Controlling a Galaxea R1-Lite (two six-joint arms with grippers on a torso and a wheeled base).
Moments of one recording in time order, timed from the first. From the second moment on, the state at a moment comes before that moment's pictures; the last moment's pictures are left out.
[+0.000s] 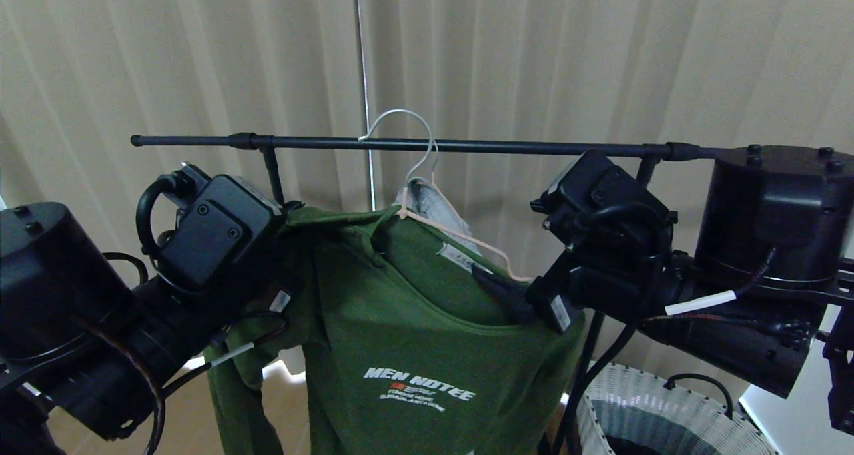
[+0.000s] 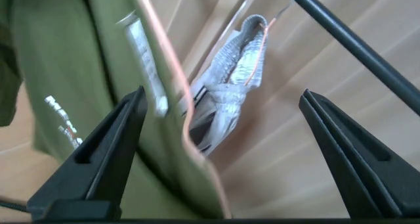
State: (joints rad) left arm -0.57 1.48 -0.47 -1.09 0.22 0.68; right arm 0.79 1.58 -0.84 -0.52 -0.20 -0.36
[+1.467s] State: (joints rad) left arm -0.68 1.42 -0.42 -1.09 0.20 0.66; right arm 0.78 1.59 -0.84 -0.52 -0.22 -0.36
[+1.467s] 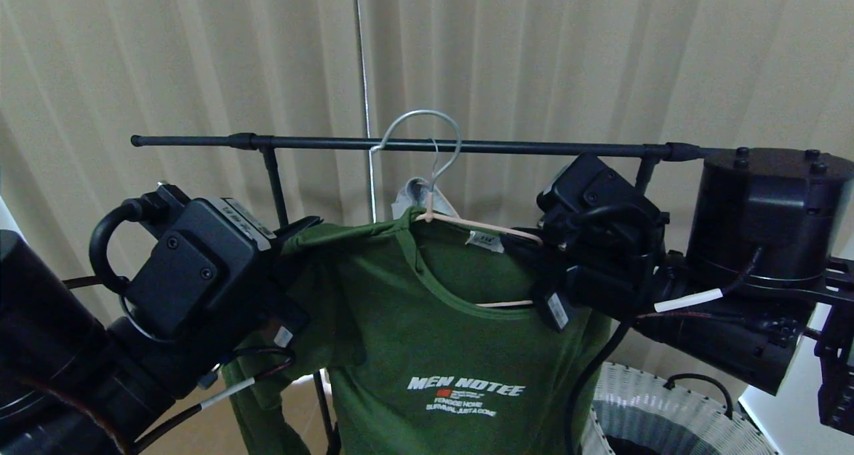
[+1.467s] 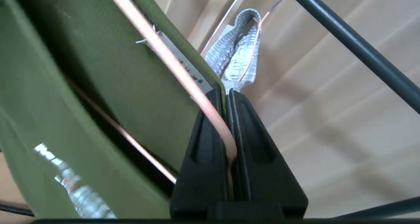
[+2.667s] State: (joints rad) left arm -0.43 1.24 -0.25 -1.08 -0.05 0.36; right arm 0.32 1.32 -0.65 -0.52 -0.28 -0.36
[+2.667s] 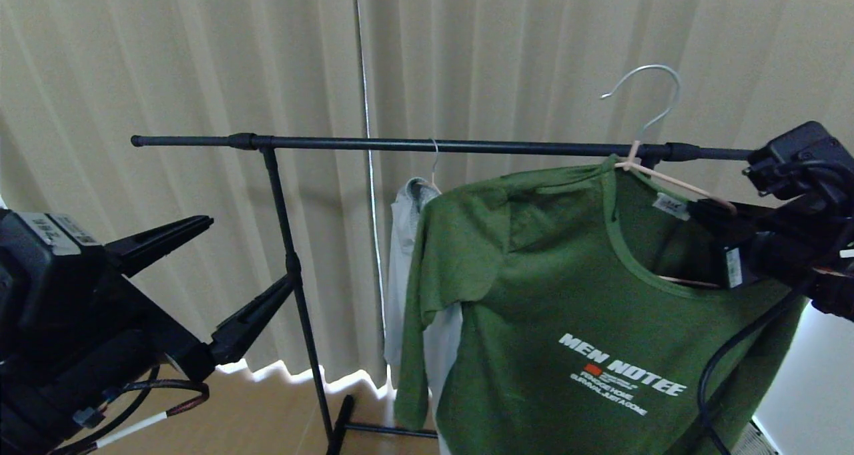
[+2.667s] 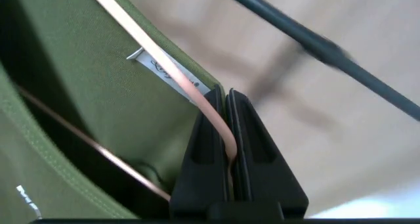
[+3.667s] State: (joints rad) left arm -0.15 1.21 -0.13 -1.08 -0.07 0.35; right arm -0.16 1.08 -0.29 -0.54 -0.27 -0.36
